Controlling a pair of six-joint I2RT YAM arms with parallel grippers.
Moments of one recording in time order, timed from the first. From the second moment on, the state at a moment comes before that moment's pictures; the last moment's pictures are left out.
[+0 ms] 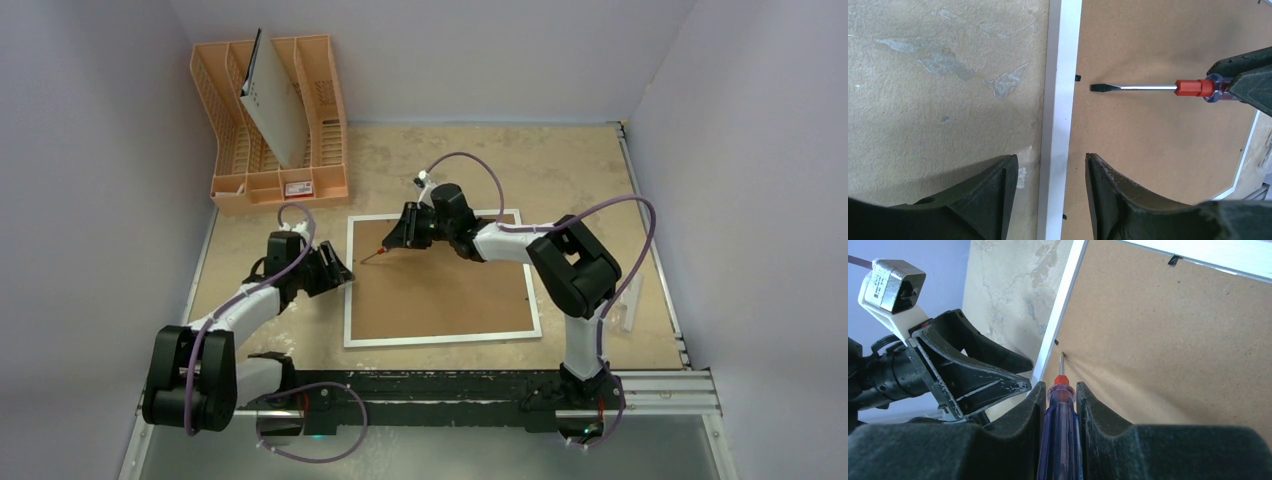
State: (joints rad) left arm -0.09 1.18 0.41 -0.07 0.33 -0.53; right arm 0.69 1.95 1.11 0.32 -0.45 0.80
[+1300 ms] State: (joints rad) left arm -0.08 1.28 0.38 0.11 0.37 -0.47; right arm 0.68 1.99 1.11 0.42 -0.49 0.74
